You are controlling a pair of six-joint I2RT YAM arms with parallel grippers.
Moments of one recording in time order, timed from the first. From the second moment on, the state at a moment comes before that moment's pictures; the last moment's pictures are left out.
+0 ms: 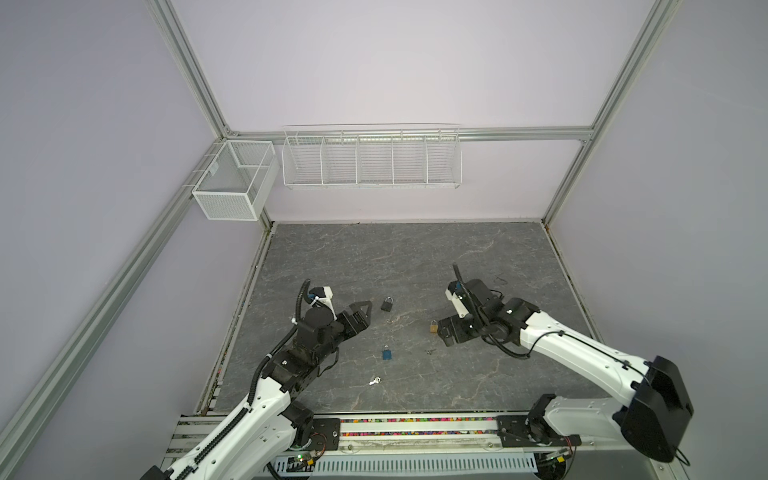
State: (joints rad) left arm -0.61 0.74 0.46 -0.17 -0.02 -0.91; right arm 0.78 1.33 0.96 -0.75 0.00 0.34
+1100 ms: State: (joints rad) left arm -0.68 0.84 0.45 -0.20 -0.06 -0.95; right arm 1.00 1.76 1.12 -0.79 0.10 0.23
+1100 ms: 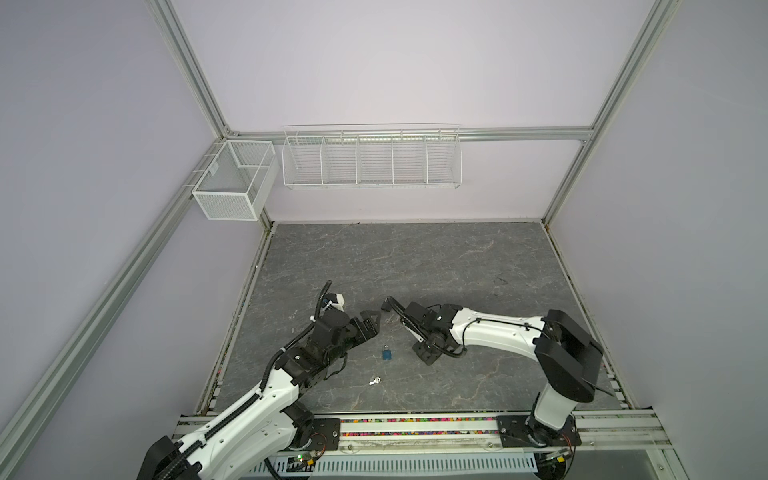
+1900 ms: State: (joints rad) left arm -0.68 0.90 0.45 -0.19 -0.05 -0.95; right arm 1.00 1.81 1.13 -0.77 0.12 0.21
